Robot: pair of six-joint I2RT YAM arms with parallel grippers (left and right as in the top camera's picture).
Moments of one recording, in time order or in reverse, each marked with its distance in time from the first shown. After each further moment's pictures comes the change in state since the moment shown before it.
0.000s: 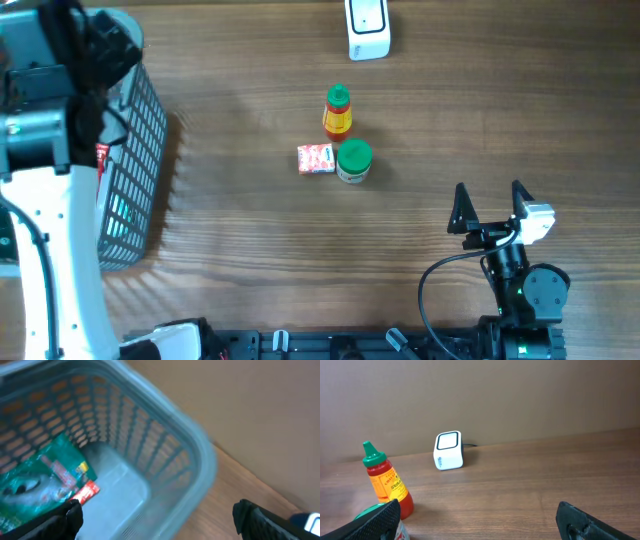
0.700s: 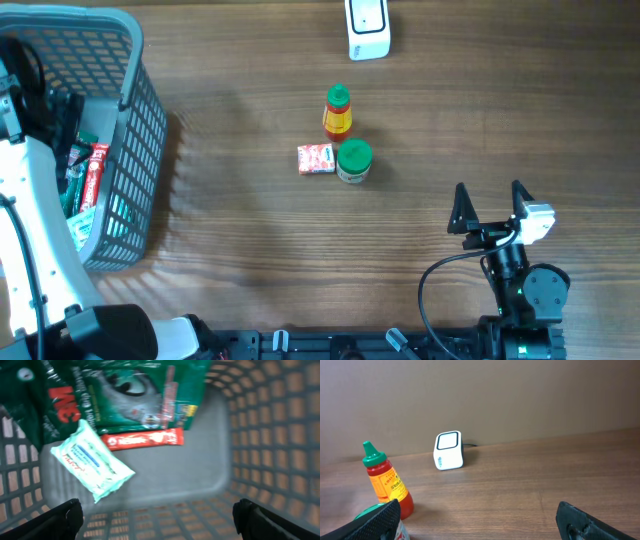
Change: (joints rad) left arm 0.275 0.115 -0.073 -0.296 0.006 -0.504; right arm 0.000 0.000 0.000 0.000 0.000 0.000
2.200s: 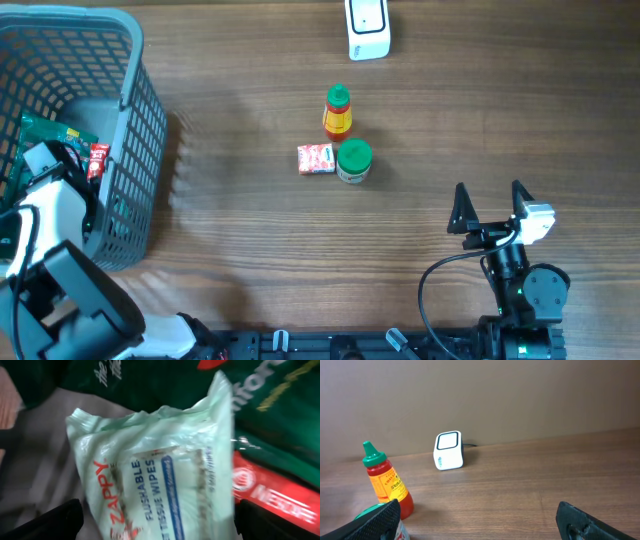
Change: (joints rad) left arm 0.193 0.095 -0.675 0.510 0.038 -0.345; right arm 0.000 0.000 0.000 0.000 0.000 0.000
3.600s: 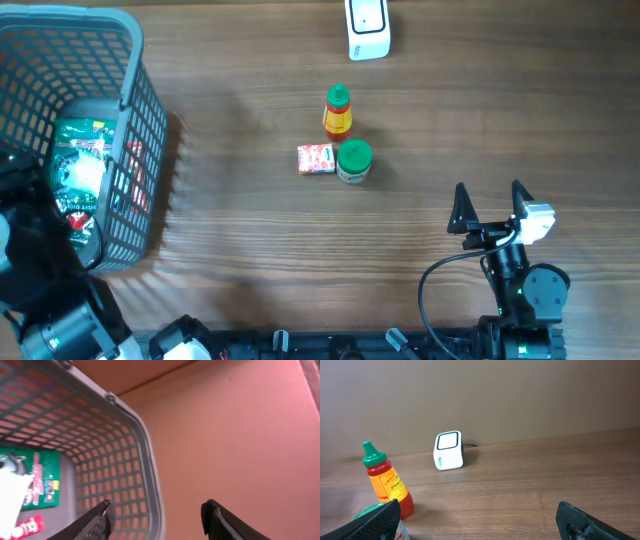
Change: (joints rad) left arm 0.000 -0.925 0.000 0.342 0.200 0.146; right arm 0.000 0.000 0.000 0.000 0.000 0.000
